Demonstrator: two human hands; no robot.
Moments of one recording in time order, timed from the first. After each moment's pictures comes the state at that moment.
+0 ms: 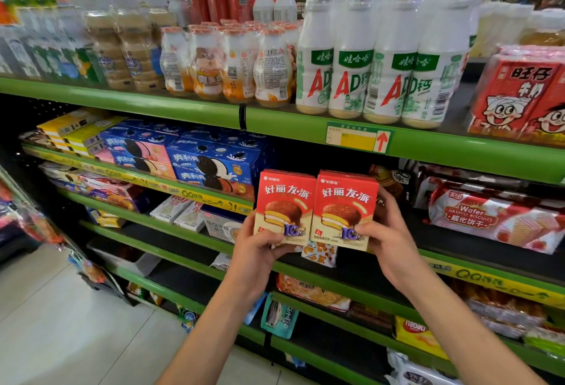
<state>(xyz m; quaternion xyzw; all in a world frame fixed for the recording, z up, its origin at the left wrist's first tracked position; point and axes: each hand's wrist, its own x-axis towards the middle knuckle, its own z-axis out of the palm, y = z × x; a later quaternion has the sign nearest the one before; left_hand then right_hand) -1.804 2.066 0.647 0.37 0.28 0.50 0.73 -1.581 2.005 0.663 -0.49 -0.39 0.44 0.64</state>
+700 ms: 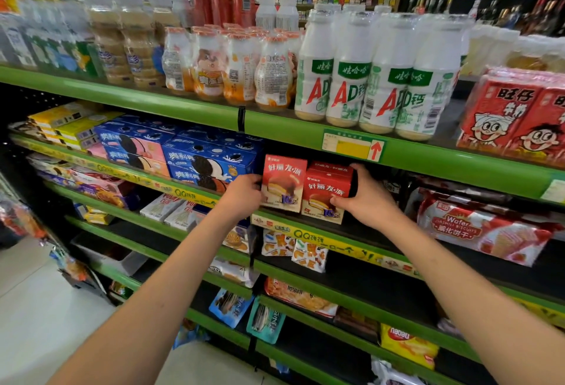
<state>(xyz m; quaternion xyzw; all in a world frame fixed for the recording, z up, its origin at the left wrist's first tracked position) -1.797 2.158 0.705 0.70 0.54 0.26 0.40 -1.552 2.083 0.704 -0.76 -0.57 0.12 0.29</state>
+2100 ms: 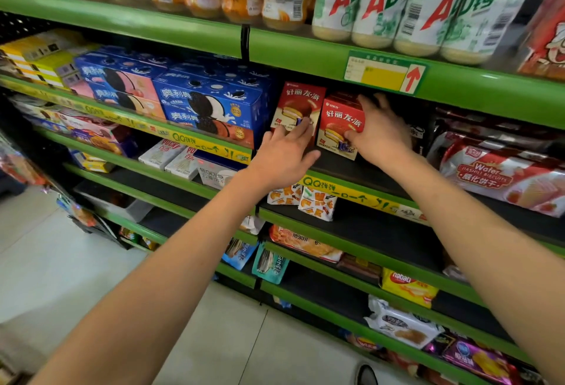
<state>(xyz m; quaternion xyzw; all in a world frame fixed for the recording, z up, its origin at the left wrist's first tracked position) -1.755 2.155 0.655 0.91 0.40 0.12 0.01 -1.564 2.107 0.706 -0.81 -0.56 -0.02 0.16</state>
